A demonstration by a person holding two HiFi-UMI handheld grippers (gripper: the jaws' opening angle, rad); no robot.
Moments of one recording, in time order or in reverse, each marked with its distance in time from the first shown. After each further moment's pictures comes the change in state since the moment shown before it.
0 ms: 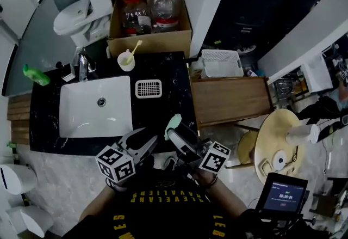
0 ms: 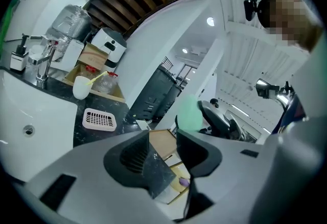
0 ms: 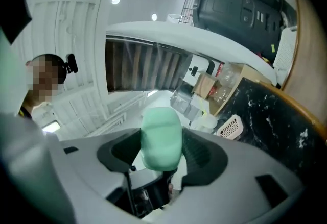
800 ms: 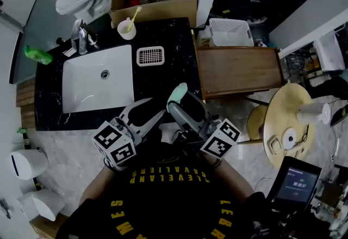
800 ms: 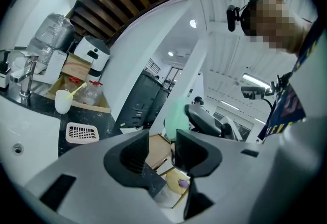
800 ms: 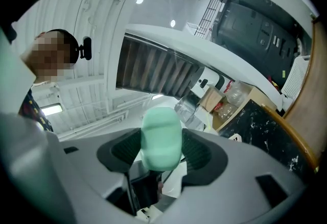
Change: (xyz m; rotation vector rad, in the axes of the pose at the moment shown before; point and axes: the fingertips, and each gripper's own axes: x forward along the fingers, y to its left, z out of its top) left arm 0.000 -0.054 0.019 0.121 -0.045 -0.088; right arm -0.017 0.031 0.012 -0.194 -0.061 0.009
